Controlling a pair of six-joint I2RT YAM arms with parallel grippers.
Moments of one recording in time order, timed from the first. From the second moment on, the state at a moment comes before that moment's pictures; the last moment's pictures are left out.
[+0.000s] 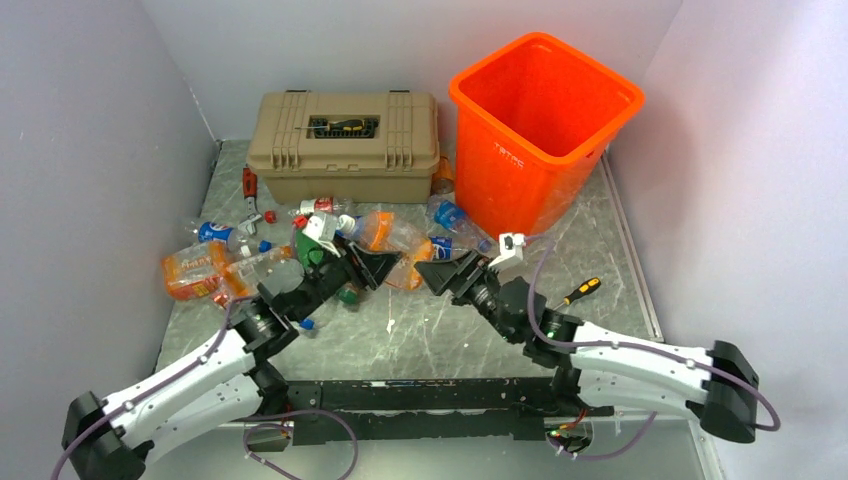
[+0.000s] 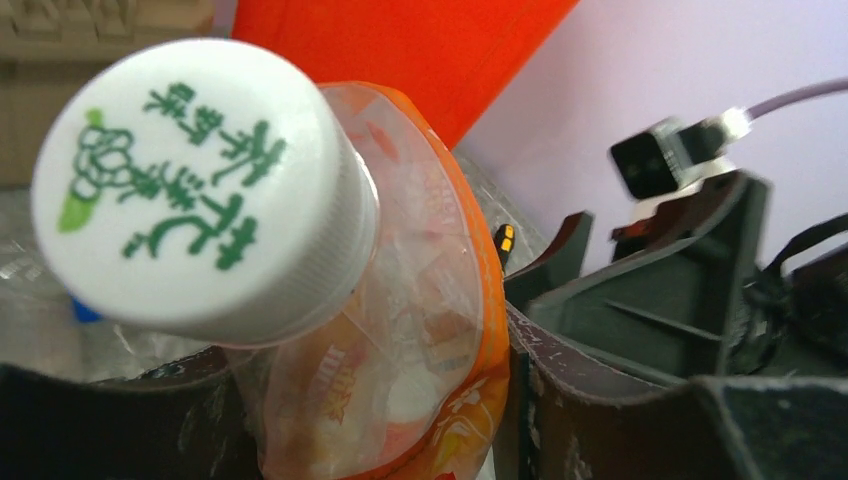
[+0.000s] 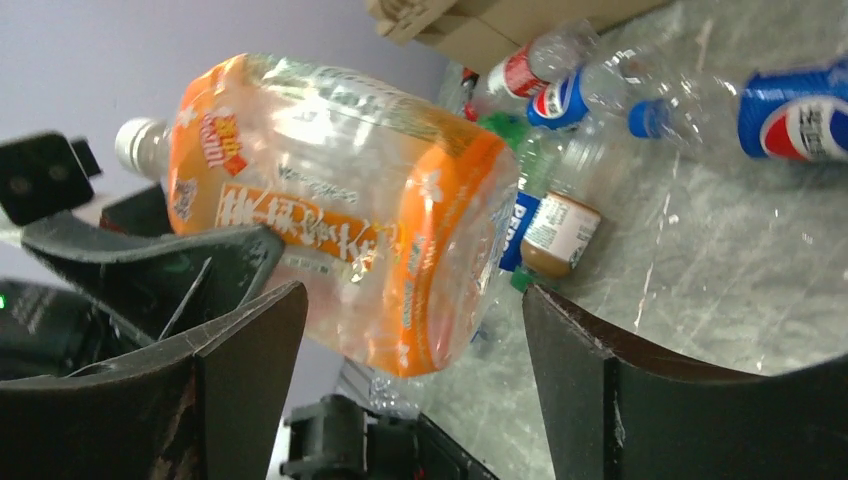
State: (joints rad) left arm -0.80 0.76 0.49 0.34 -0.02 -0.57; right arm 1.11 0.90 0.43 0.43 0.49 1.09
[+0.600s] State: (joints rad) left arm -0.79 1.05 1.22 -0.59 0.91 0.15; right arm 1.11 0.63 0.92 -0.18 0.05 0.32
